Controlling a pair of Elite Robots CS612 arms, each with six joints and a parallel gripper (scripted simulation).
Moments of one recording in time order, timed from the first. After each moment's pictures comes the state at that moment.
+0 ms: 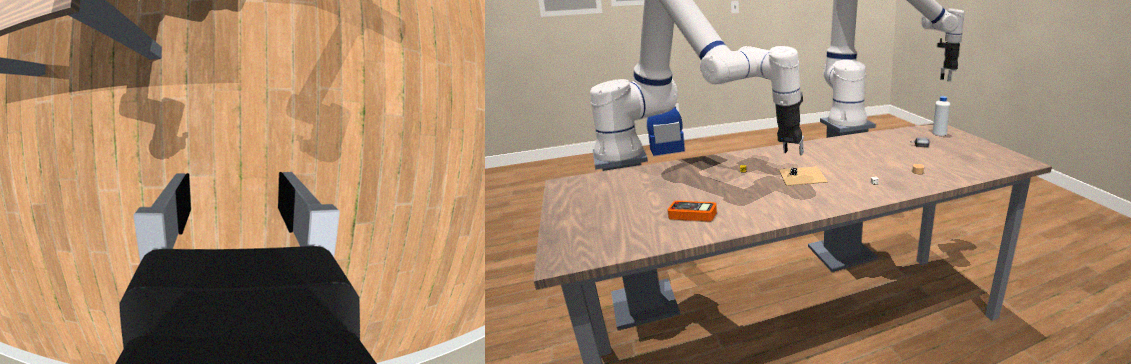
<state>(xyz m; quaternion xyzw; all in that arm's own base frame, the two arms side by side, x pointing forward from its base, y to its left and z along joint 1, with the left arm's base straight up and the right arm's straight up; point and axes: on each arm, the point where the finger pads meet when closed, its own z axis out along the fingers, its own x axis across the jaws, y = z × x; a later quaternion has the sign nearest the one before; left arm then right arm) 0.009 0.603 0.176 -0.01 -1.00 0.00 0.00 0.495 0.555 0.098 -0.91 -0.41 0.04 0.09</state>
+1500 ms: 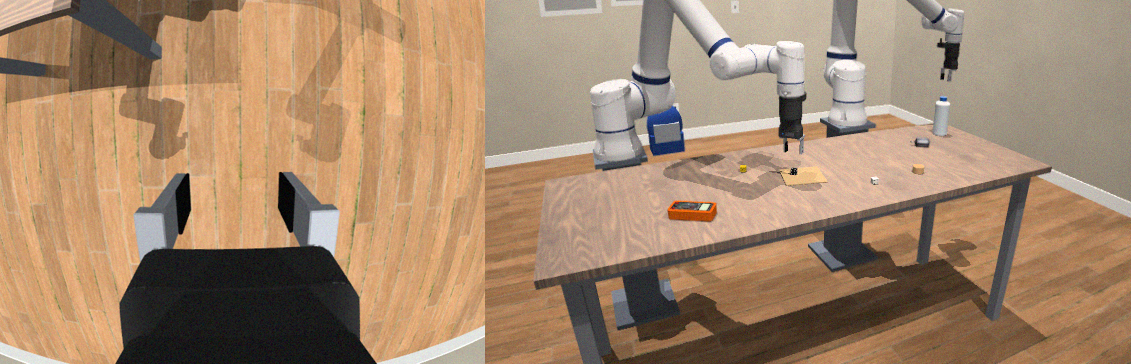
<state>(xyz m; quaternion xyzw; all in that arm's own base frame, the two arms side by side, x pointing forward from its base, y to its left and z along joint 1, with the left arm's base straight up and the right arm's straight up) 0.009 0.603 0.176 -0.01 -1.00 0.00 0.00 0.493 0.557 0.100 -0.92 -0.39 0.00 0.00</state>
